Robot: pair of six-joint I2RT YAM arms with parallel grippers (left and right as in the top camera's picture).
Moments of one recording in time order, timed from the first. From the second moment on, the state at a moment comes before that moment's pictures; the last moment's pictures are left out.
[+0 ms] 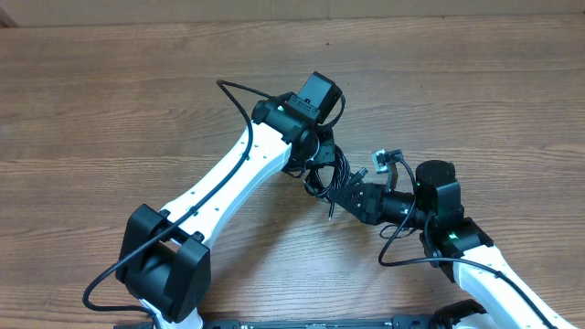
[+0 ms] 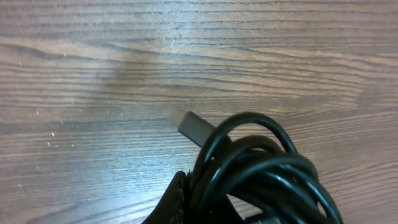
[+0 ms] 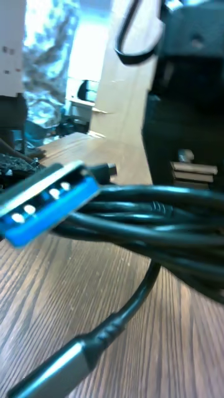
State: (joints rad) left arm -0.62 1.86 1.58 -0.98 0.10 -0.73; right arm 0.31 1.14 0.43 0.17 -0.86 0.70
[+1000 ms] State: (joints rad) left arm -0.43 1.86 1.58 -1.17 0.11 -0.72; right arm 0.34 1.13 0.44 0.24 -0.87 0.62
